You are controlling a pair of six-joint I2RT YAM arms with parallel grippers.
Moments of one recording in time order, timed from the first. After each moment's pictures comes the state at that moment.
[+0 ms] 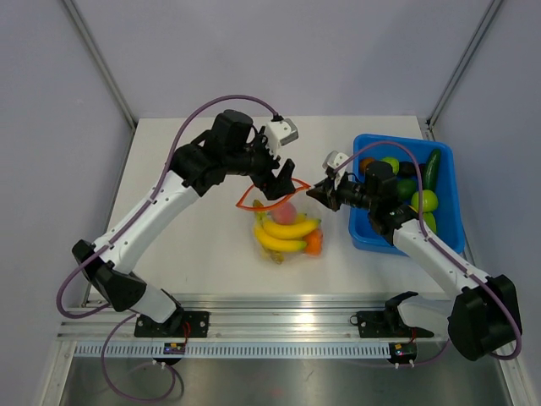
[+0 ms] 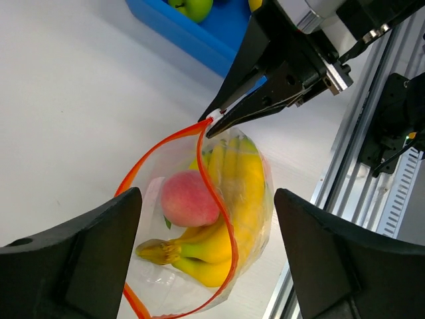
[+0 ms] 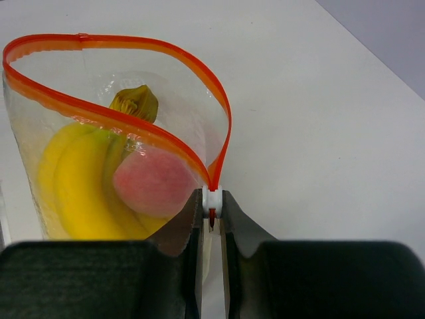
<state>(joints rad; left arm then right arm) -0.70 1.50 1.70 -0.78 0.42 0.14 0.39 1.17 0.79 0.13 -0.64 -0.26</state>
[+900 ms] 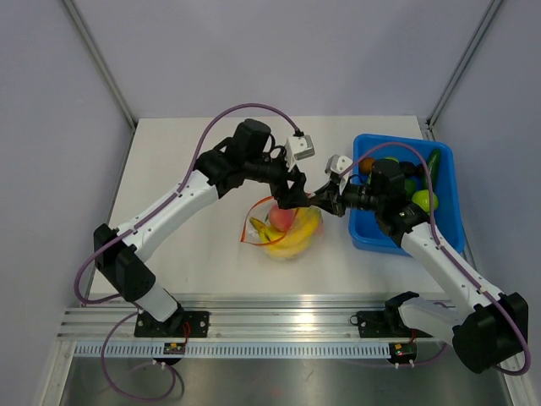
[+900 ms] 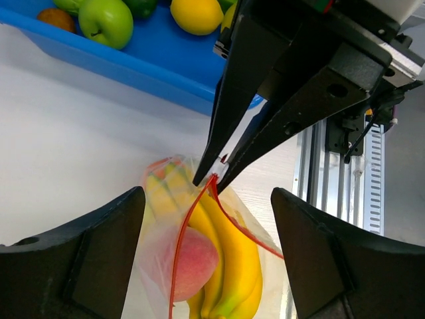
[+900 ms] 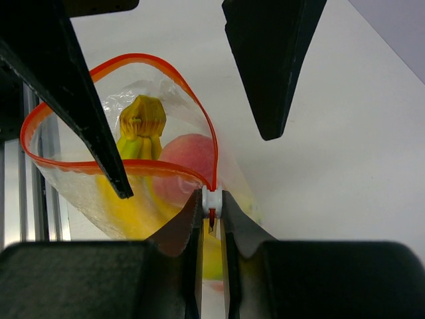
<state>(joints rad) -0.72 1.59 1.60 -0.59 0.68 0.22 0.39 1.09 0.86 -0.08 -0.80 -0.31</state>
